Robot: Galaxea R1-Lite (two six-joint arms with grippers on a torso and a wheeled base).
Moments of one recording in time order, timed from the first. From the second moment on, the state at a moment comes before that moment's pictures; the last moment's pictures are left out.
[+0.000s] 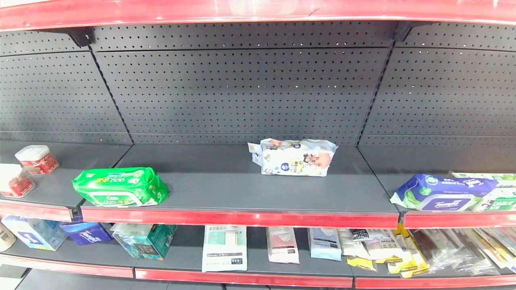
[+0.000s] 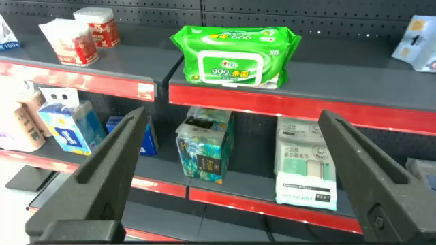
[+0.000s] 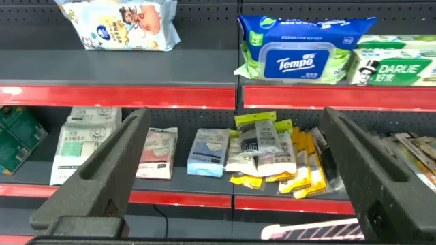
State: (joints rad) left arm 0.18 0.00 0.00 0.00 0.00 0.01; right arm 0.00 0.00 0.00 0.00 0.01 0.00
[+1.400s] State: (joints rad) left arm 0.18 0.00 0.00 0.00 0.00 0.01; right arm 0.00 0.00 0.00 0.00 0.01 0.00
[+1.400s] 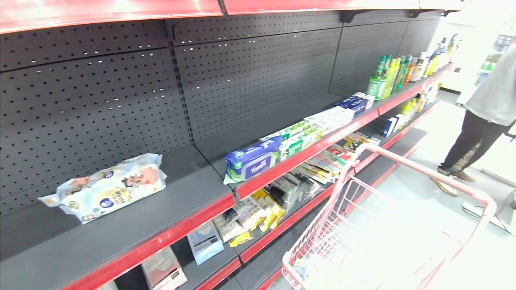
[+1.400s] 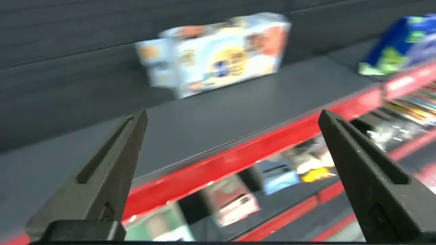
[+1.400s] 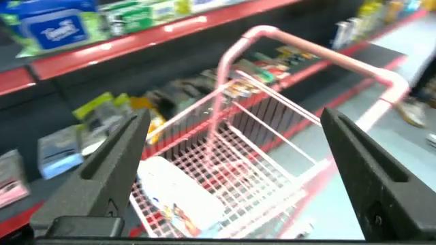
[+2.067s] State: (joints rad) left arm 0.18 0.00 0.00 0.00 0.00 0.01; right arm 0.02 0.37 -0.37 0.01 0.03 0.04
